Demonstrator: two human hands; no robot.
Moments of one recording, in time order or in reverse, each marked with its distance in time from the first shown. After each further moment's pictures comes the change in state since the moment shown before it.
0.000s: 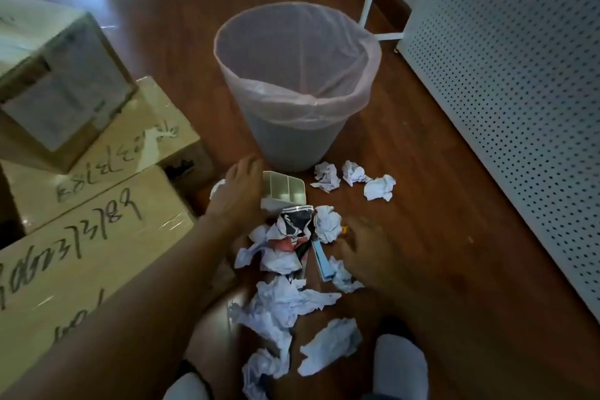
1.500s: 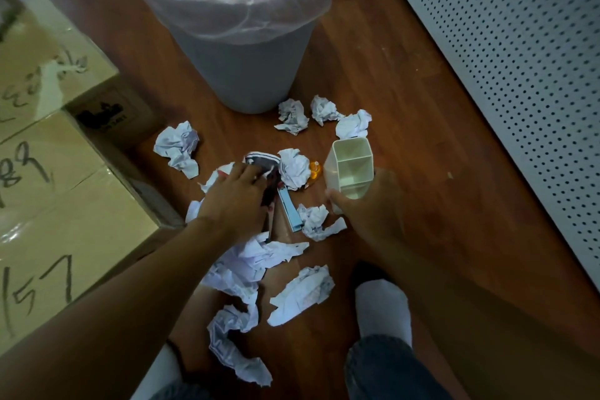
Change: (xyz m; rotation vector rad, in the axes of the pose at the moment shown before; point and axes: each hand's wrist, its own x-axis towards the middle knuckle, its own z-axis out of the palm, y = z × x) left_hand -0.035 0.047 0.089 0.243 -0.222 0.243; right_hand -0.006 0.068 0.027 0.282 0.375 0.392
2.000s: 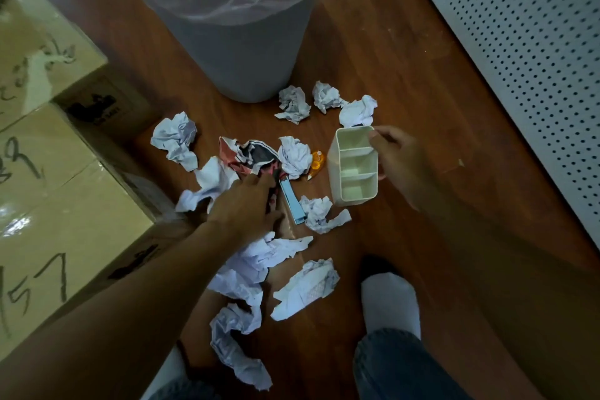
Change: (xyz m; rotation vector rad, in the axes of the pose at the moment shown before) left_hand 0.004 0.013 0.023 -0.289 -0.107 -0.150; right_hand 0.065 0.005 -0.028 0.368 -0.231 -0.023
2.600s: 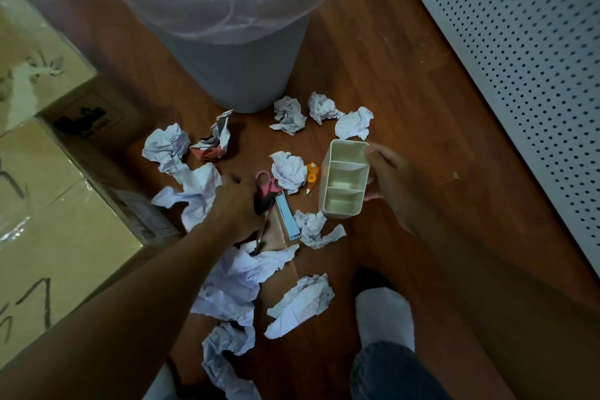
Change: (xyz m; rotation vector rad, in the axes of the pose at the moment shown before) left_hand 0.030 -0.011 -0.003 -0.128 -0.008 -0.166; right_hand -0.006 -0.001 0.003 0.183 -0.078 0.110
